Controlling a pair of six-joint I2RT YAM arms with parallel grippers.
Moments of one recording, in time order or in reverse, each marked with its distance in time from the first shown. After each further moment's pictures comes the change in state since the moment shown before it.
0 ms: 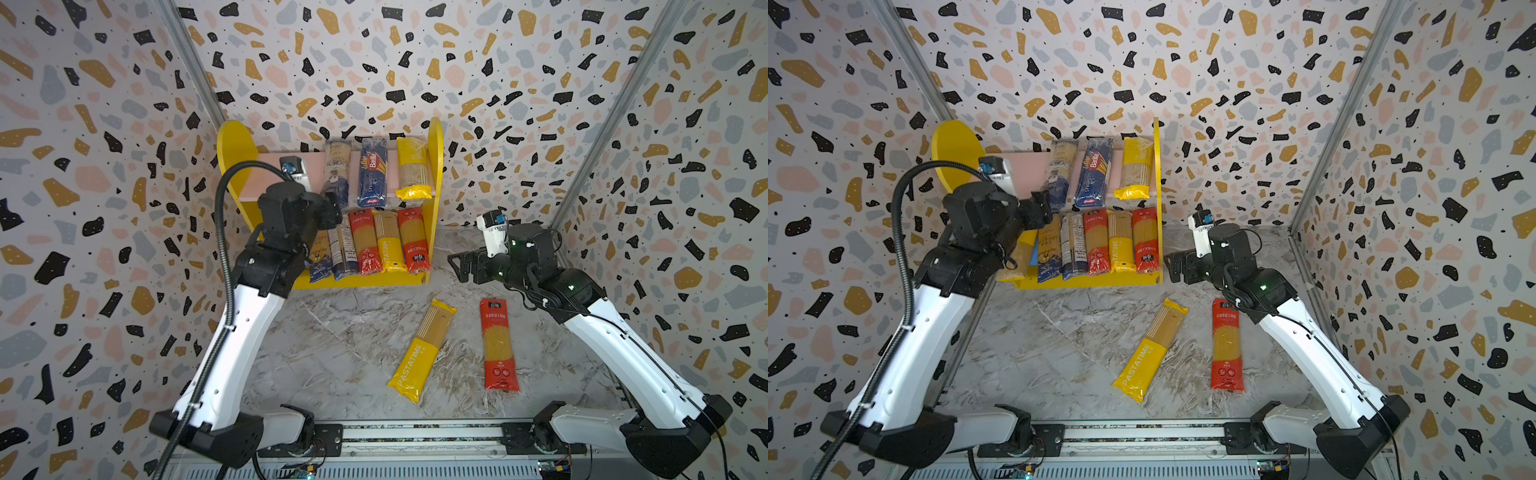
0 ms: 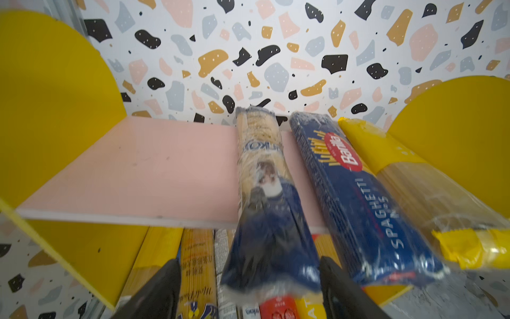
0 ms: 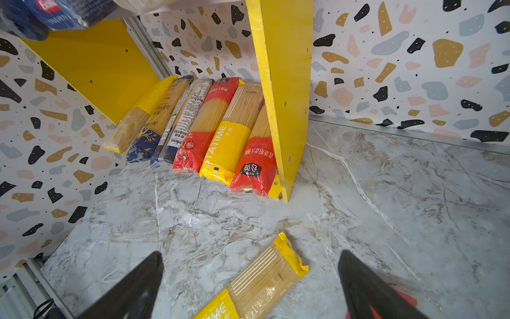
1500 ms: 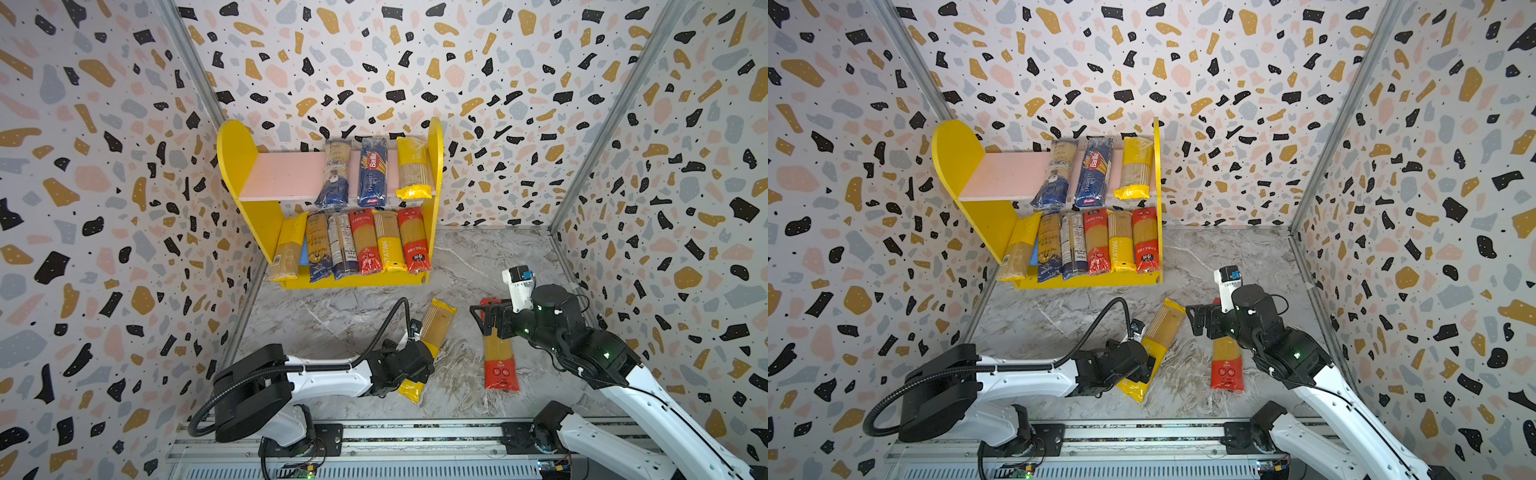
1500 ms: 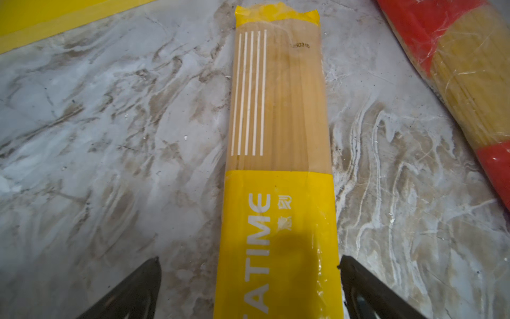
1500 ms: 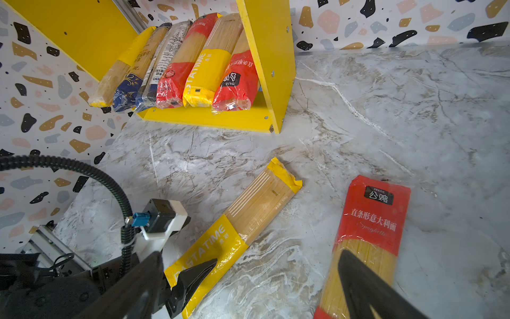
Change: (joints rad) left arm -0.841 0.275 -0.911 0.435 -0.126 -0.406; right arm 0.070 -0.431 -0.427 -0.078 0.083 0.151
